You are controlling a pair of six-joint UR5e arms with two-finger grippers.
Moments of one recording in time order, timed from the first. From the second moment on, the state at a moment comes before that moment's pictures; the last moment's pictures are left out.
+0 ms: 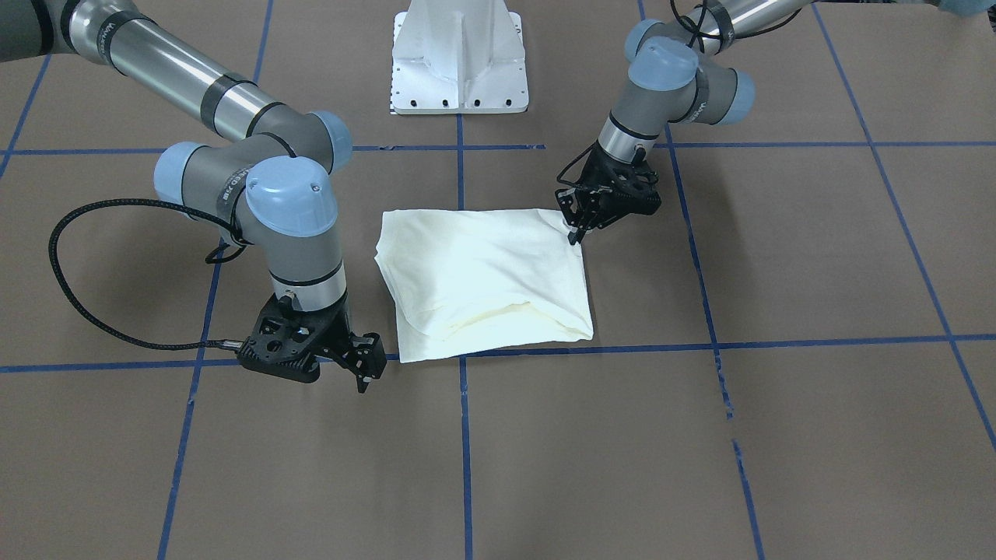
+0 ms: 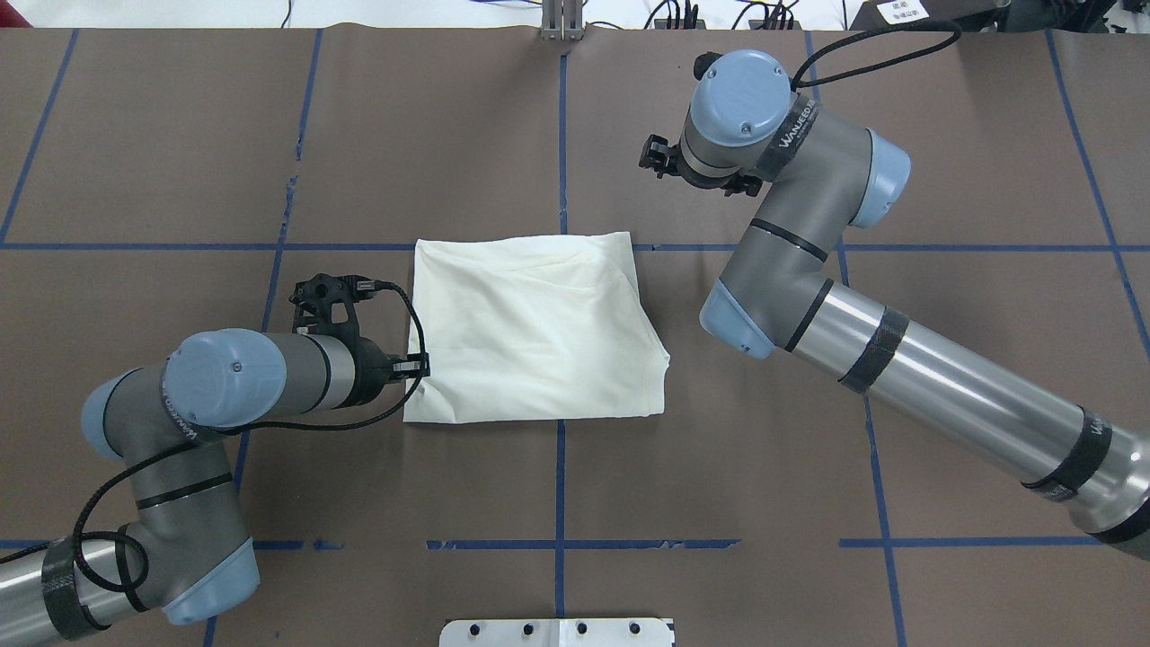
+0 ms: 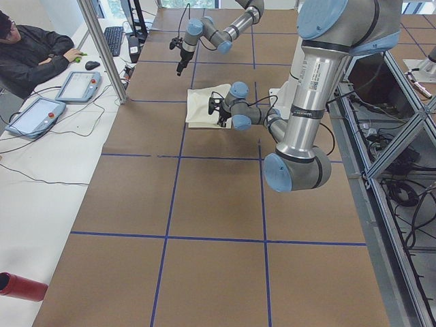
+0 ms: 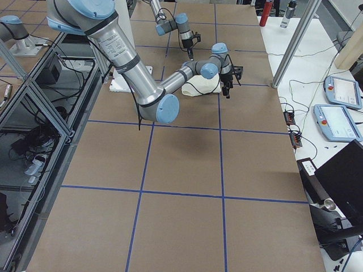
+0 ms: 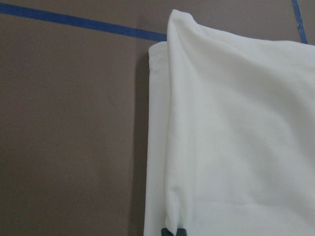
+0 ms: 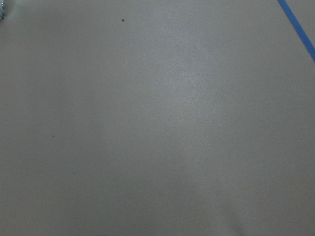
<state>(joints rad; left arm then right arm) -0.44 -1.88 -1.73 -2.20 -1.64 -1.37 0.73 -0.83 1.36 -1.34 1.71 1.34</state>
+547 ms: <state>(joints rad) -0.44 -1.88 -1.75 -2.20 -1.64 -1.36 0.73 -0.83 1.36 -1.34 1.71 1.34</state>
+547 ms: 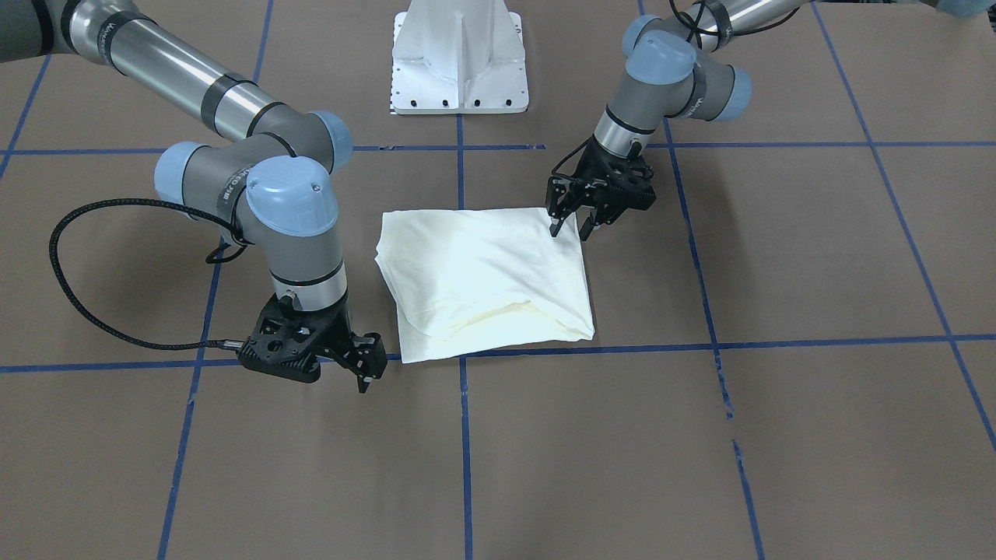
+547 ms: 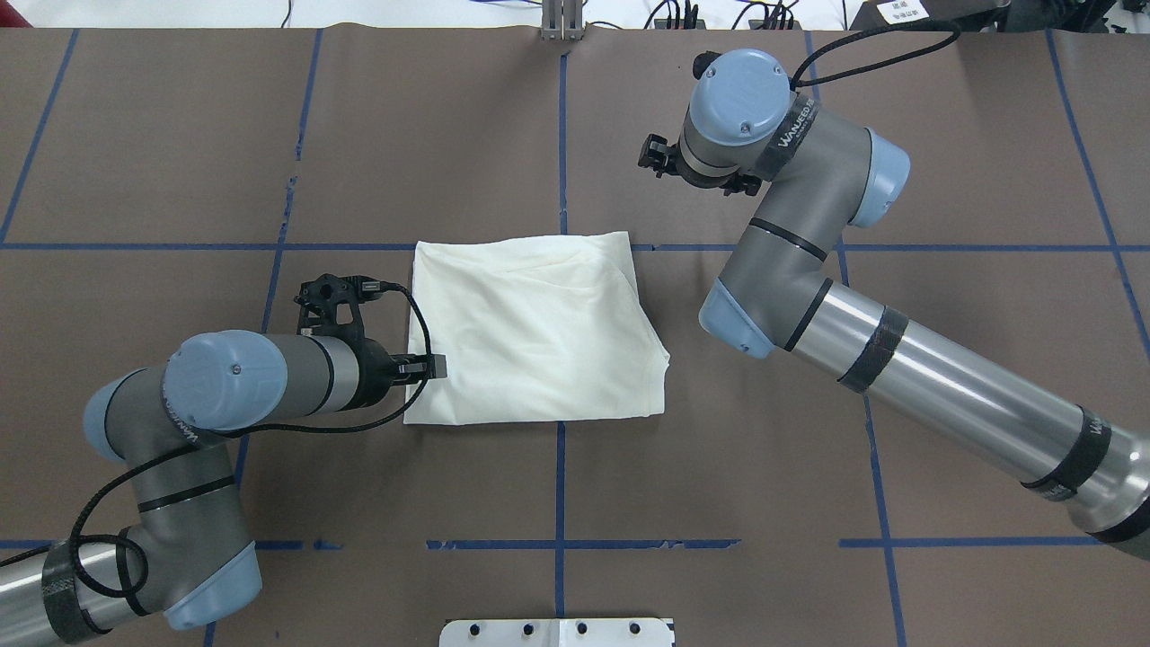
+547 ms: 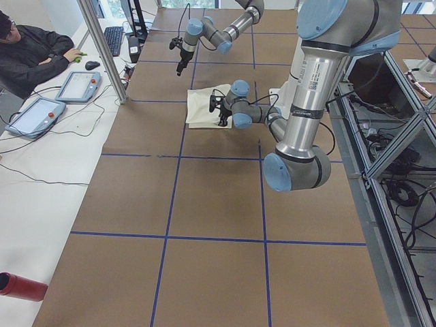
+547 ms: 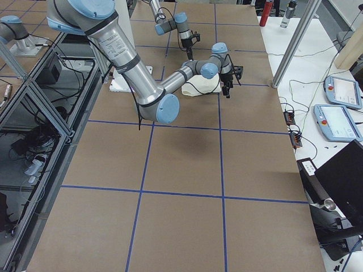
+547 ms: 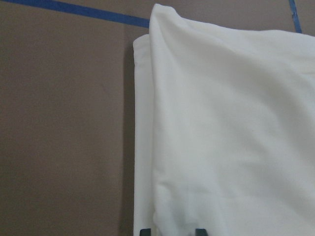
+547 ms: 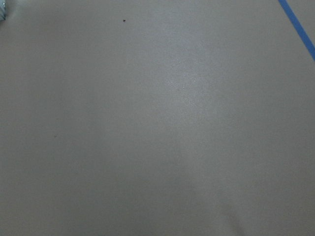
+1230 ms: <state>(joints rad) -0.41 -1.89 -1.76 -2.20 -1.64 -1.38 0.73 -0.83 1.36 -1.34 1.71 1.34</state>
